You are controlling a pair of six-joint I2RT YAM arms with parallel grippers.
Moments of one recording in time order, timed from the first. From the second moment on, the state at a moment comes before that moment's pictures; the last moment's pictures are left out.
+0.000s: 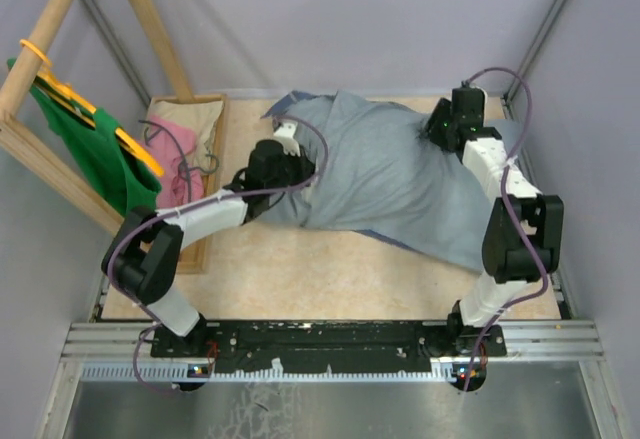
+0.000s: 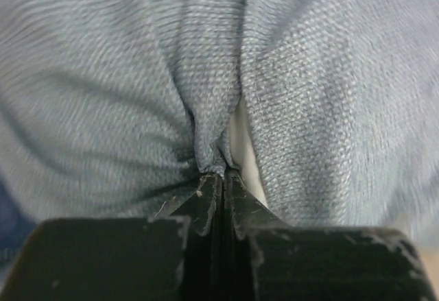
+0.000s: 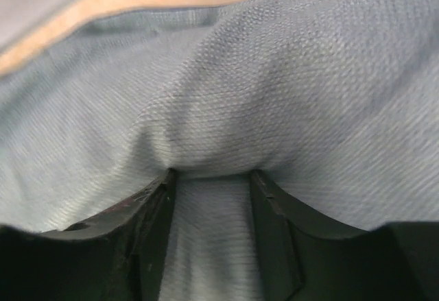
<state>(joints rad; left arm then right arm) -0.55 1.67 1.00 0.35 0.05 -0.31 0.05 1.62 1.26 -0.32 0.01 0.54</state>
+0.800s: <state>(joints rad) -0.68 1.46 0.65 0.54 -0.07 -0.61 0.76 1.51 1.32 -0.29 0.37 0.24</state>
